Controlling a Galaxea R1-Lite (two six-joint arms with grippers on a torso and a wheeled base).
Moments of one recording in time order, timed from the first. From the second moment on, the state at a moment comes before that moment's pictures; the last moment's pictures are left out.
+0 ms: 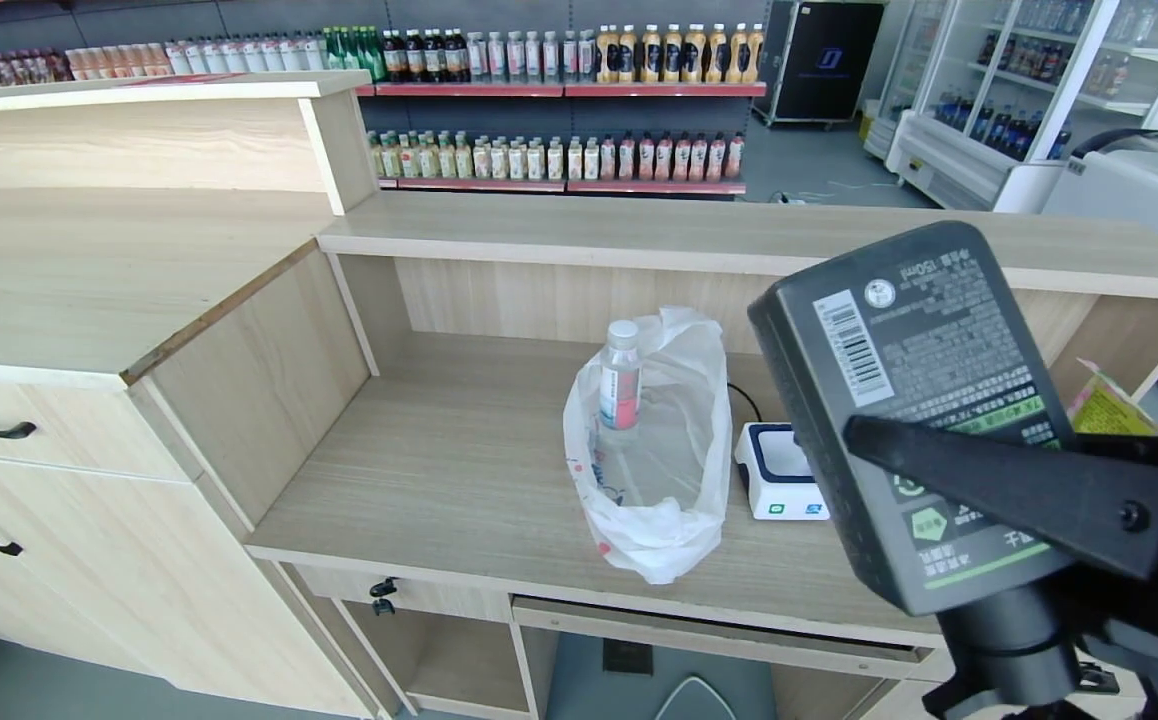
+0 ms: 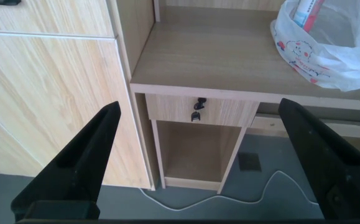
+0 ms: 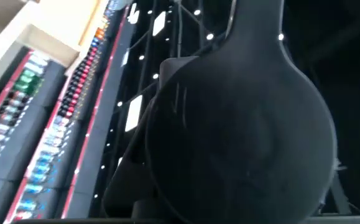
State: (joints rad) left arm -0.01 0.00 0.00 0.00 -0.05 0.00; right arm 0.78 1.31 -0.48 -1.13 0.54 -2.42
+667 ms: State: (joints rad) left arm -0.01 0.00 0.00 0.00 -0.05 0.00; right arm 0.82 1.29 -0.46 -0.94 0.55 -2.48
